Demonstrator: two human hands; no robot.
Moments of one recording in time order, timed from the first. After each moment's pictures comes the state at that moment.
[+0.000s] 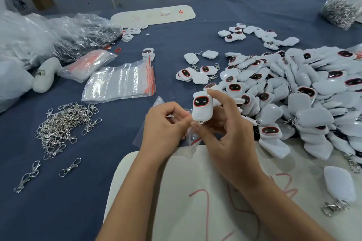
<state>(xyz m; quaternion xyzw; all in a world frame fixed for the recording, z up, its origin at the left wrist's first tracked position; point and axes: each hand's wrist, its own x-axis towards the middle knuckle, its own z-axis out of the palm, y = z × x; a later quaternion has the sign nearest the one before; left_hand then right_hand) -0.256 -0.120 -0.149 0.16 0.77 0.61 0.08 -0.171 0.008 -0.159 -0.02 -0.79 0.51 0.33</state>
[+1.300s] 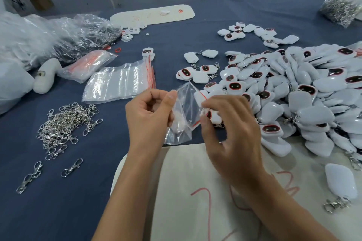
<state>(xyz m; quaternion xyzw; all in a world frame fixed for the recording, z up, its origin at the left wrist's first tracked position) -0.262 -0.130 -0.137 0.11 0.68 0.72 -0.06 -0.169 0.010 -0.153 0.02 -0.84 0.32 0.43</state>
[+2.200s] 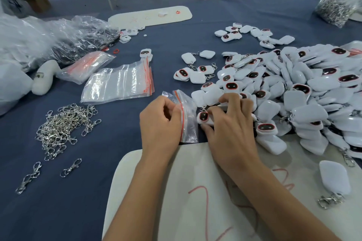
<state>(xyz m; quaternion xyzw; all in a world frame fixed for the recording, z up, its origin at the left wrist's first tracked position) -0.259 -0.116 -0.157 0.13 0.83 0.53 -0.11 -0.179 0.020 -0.163 -0.16 -0.95 0.10 0.24</state>
